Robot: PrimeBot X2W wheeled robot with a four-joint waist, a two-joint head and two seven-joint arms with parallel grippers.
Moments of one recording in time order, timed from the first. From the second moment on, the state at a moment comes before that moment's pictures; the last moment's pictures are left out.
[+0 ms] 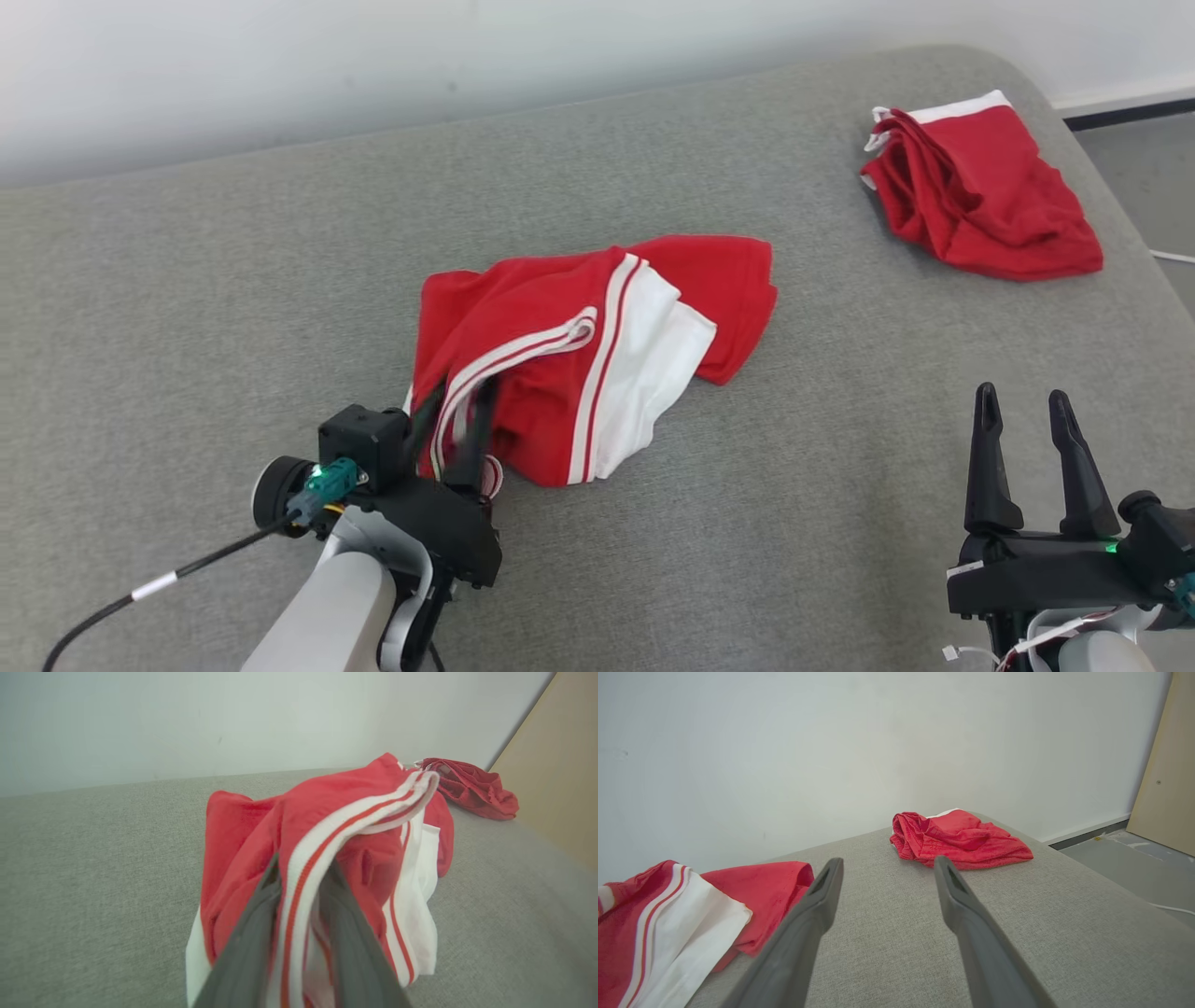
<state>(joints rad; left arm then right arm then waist) -0.51 0.18 -0.49 0.48 -0.50 -0.03 -0.16 -0.14 -0.05 -0.10 0.17 0.25 0.13 -0.26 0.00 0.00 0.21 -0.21</state>
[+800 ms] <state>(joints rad) -0.28 0.36 -0.31 0.10 -0.50 0.08 -0.25 -0.10 -0.07 -0.10 0.17 0.24 0.13 -0.25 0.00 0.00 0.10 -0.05</state>
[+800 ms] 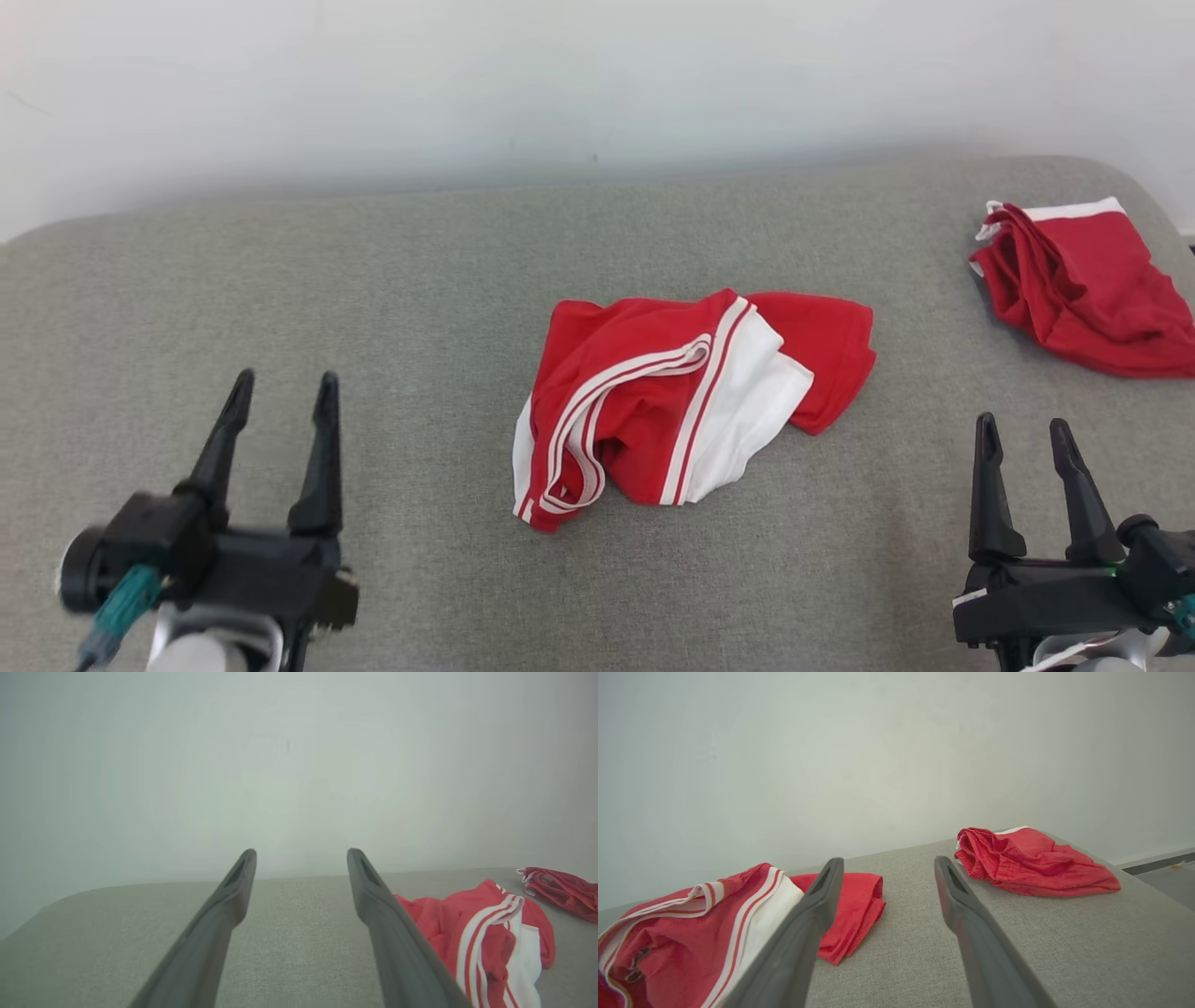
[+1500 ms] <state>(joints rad) 0.05 0.23 -0.08 0.03 -0.41 0.04 -0.26 -0.05 -0.09 0.01 0.18 0.26 0.13 -0.25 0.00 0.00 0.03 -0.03</state>
